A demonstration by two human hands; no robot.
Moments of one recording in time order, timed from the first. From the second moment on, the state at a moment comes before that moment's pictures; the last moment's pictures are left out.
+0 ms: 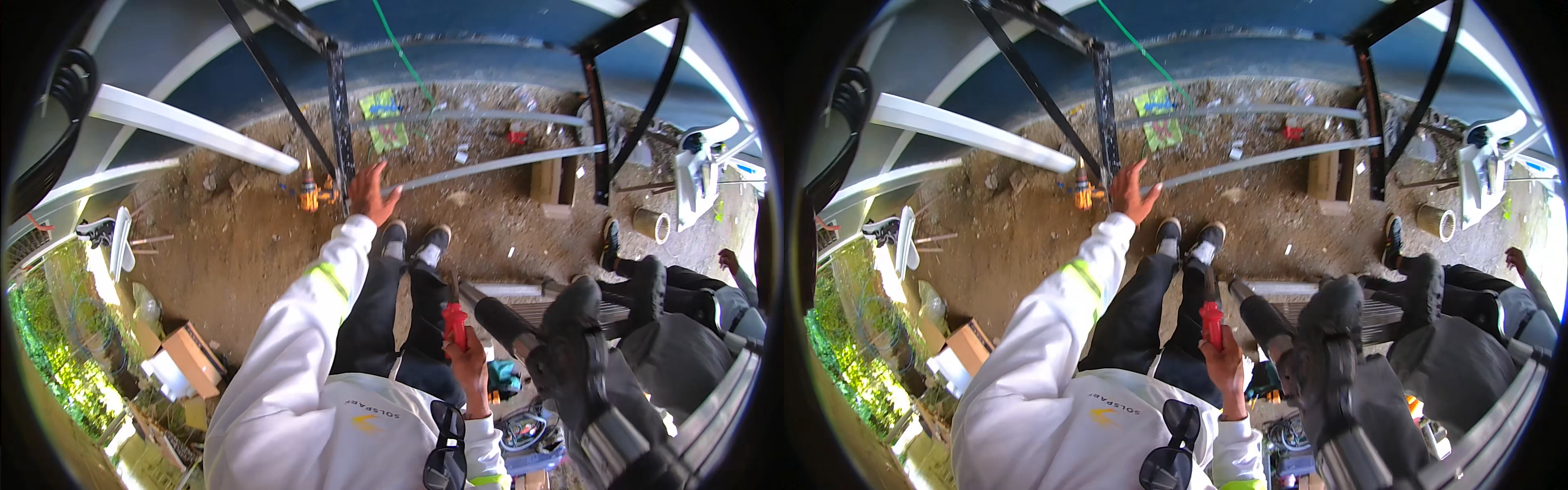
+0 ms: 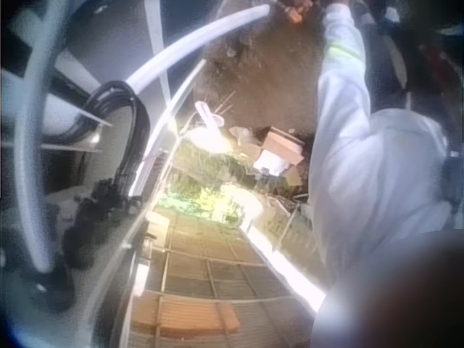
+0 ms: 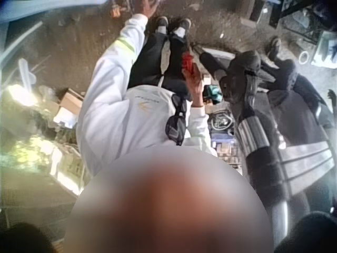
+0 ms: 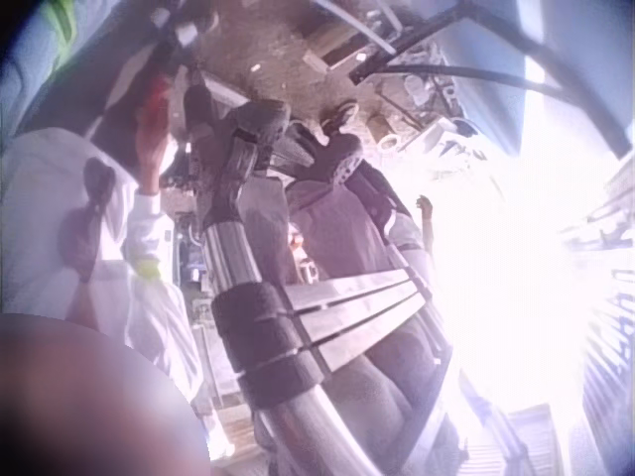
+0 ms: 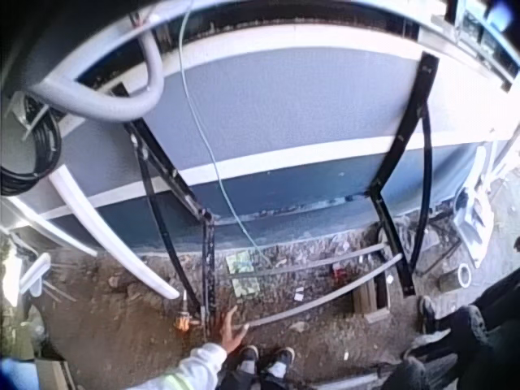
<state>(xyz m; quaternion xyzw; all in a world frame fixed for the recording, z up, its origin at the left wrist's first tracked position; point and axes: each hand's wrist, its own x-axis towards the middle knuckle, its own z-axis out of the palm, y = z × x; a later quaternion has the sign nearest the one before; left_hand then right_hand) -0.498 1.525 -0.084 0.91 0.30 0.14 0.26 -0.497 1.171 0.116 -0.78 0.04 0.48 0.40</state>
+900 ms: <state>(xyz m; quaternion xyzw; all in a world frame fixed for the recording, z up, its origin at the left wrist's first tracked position) -0.242 1.566 0.775 0.63 0.08 0.59 0.51 -0.381 1.246 0.338 -0.66 -0.18 0.16 0.71</state>
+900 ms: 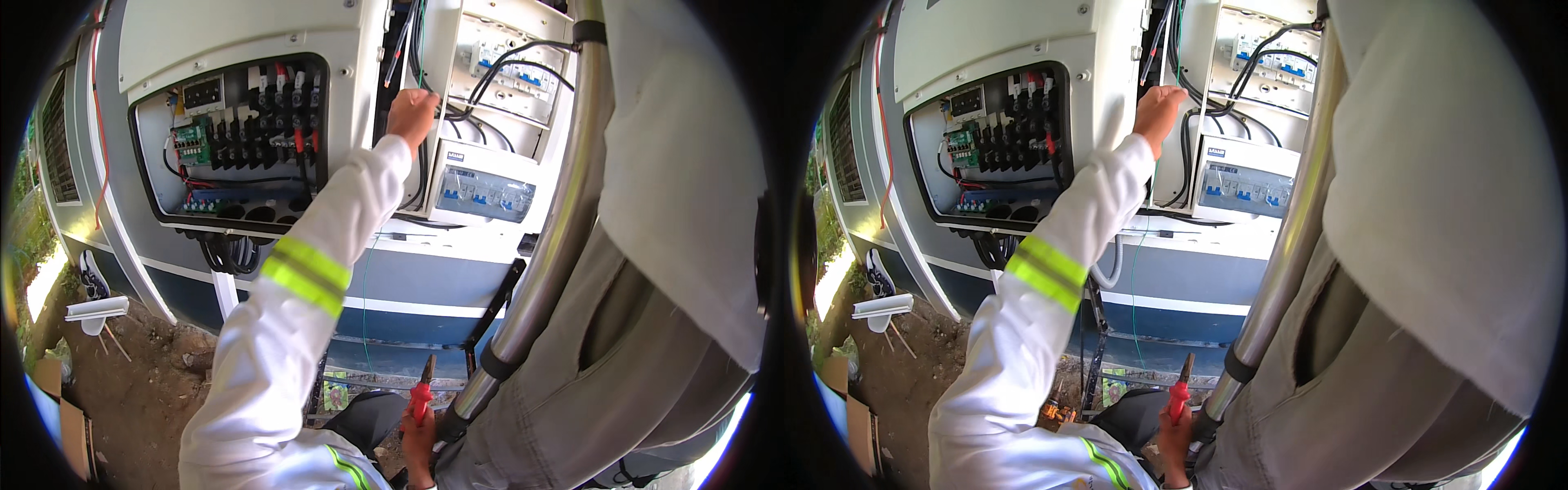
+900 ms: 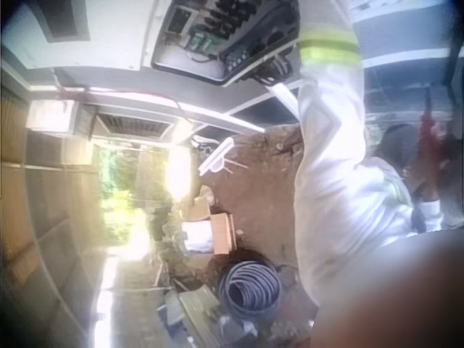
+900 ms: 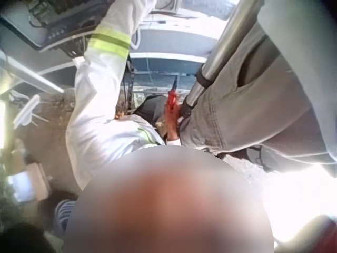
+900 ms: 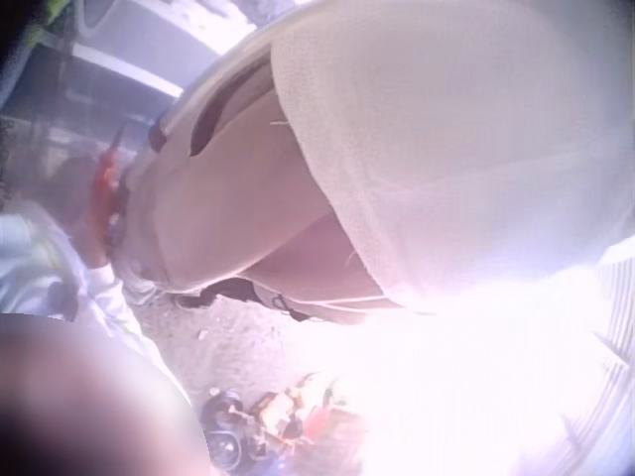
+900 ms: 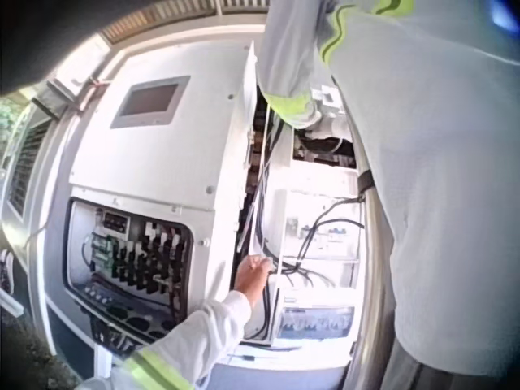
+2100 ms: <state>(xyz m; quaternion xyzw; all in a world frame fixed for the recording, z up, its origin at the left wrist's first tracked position) -0.107 1.744 1.079 0.65 0.18 0.66 0.34 -0.278 1.394 0.560 -0.63 -0.18 0.11 0.75</state>
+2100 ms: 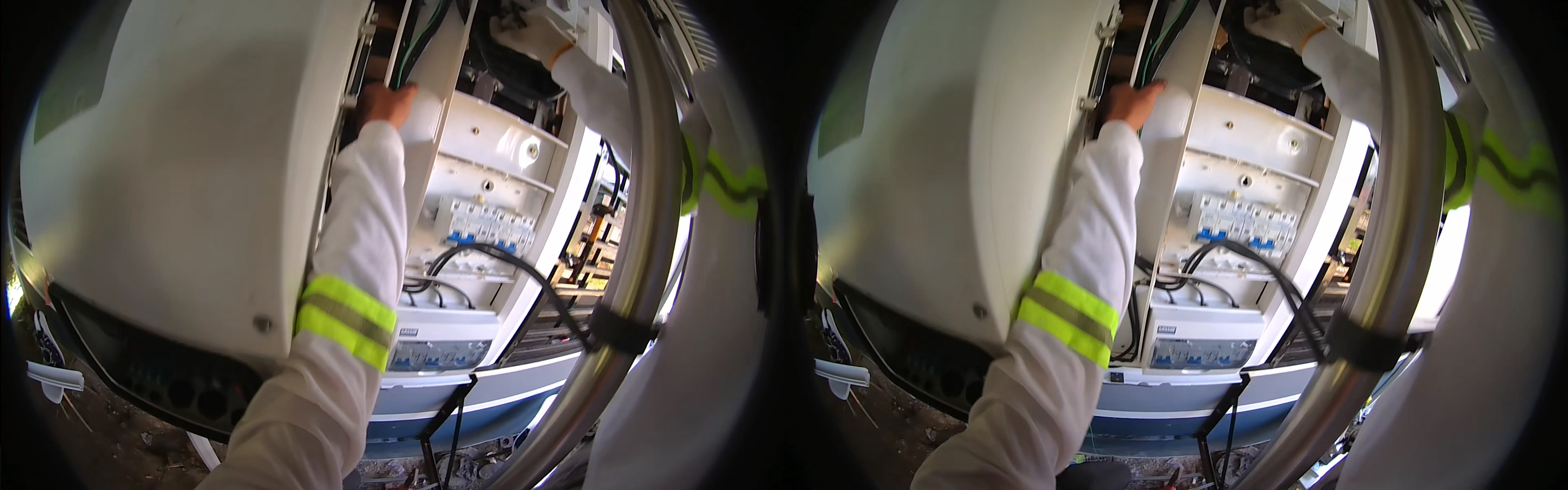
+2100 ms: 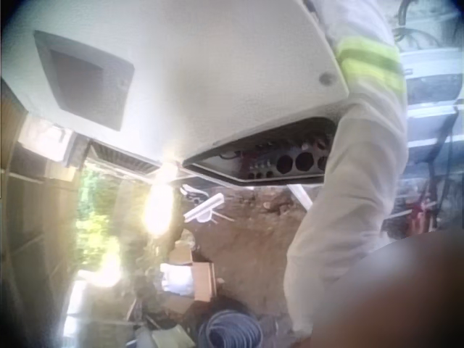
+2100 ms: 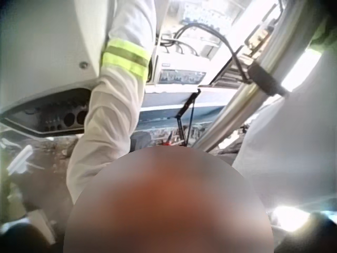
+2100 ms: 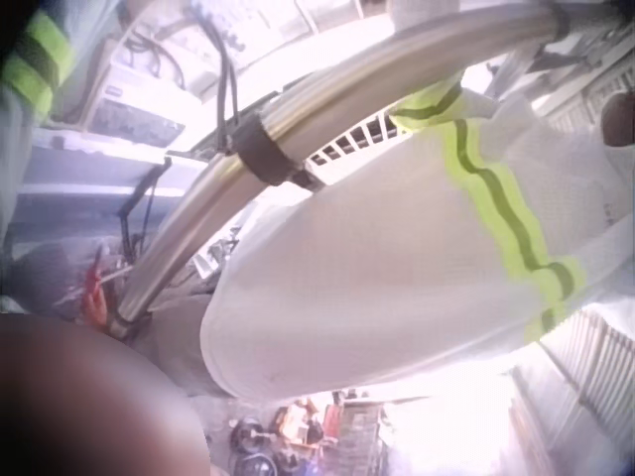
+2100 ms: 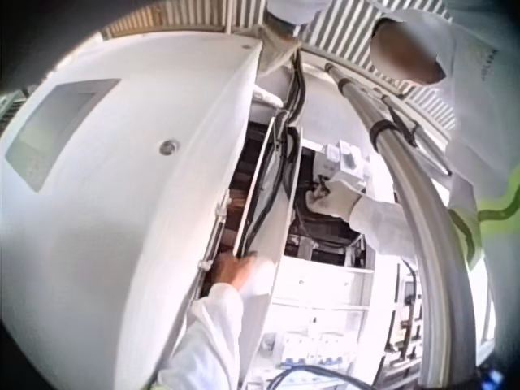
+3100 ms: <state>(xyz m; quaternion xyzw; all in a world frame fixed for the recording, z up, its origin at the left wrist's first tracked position) -0.168 1.671 1.066 0.63 0.12 0.58 0.50 -0.199 1.479 0.910 -0.46 -0.33 0.03 0.82</state>
